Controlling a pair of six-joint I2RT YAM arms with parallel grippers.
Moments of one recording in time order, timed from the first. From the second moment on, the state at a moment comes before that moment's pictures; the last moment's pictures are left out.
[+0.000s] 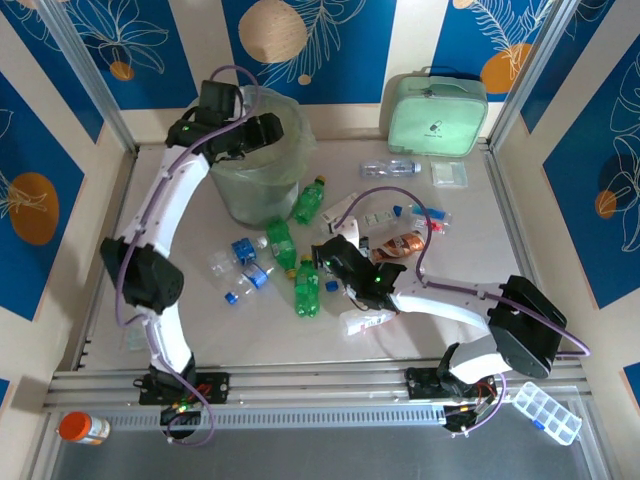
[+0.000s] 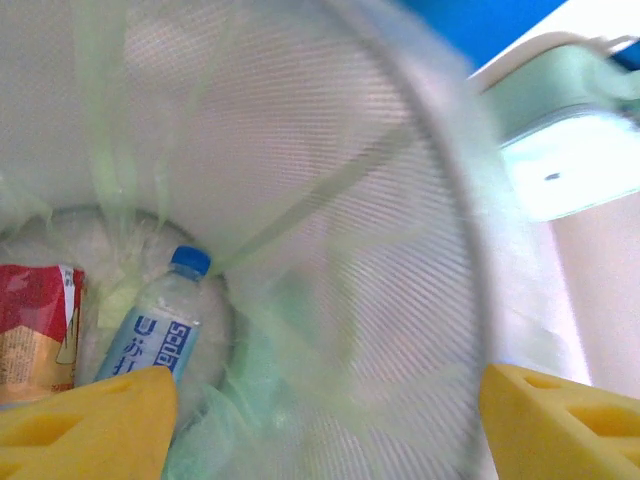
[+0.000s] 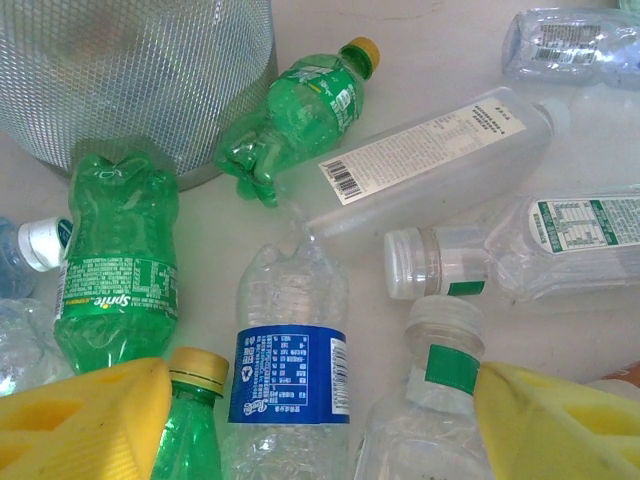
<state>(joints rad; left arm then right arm) -0.31 1.85 2.04 -0.83 0.20 -0.52 0.97 1.40 0.81 -0.10 0.62 0.49</state>
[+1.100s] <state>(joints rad) -0.74 0.90 0.66 -0.43 -0.14 -0.60 1.05 1.31 1.05 -0.60 0.54 0.77</state>
